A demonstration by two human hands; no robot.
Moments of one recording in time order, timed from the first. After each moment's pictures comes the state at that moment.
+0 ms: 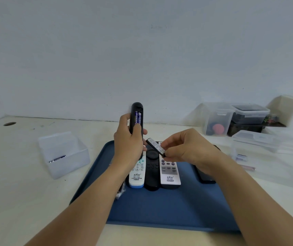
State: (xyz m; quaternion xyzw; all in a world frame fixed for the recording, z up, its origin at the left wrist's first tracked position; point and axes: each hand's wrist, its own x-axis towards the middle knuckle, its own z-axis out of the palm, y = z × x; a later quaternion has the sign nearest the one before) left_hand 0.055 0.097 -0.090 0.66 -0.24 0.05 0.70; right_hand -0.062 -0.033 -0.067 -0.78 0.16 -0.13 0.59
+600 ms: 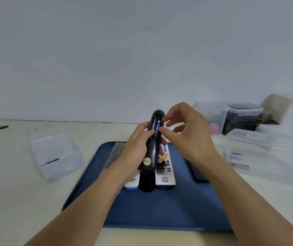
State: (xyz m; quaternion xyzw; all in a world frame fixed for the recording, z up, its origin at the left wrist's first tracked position) left_hand 0.031 0.090 -0.089 0.52 -0.30 -0.28 0.75; right_hand -0.066 -0.023 -0.051 -0.80 0.05 -0.44 0.40
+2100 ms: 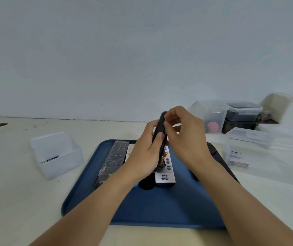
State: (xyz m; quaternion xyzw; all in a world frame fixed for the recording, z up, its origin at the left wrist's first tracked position) left_hand 0.016 0.087 -0.099 0.66 -0.43 -0.09 0.61; right_hand -0.054 -0.021 -0.064 -0.81 0.08 -0.48 0.33
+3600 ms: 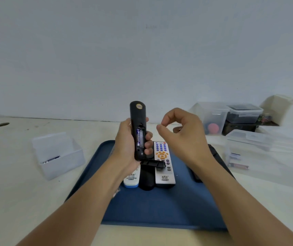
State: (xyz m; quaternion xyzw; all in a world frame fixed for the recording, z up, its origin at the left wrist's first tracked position) left_hand 0.042 0.095 -0.078 0.43 -0.19 -0.32 0.82; right_hand -0.065 -0.008 -0.051 -0.80 0.08 -0.44 0.40
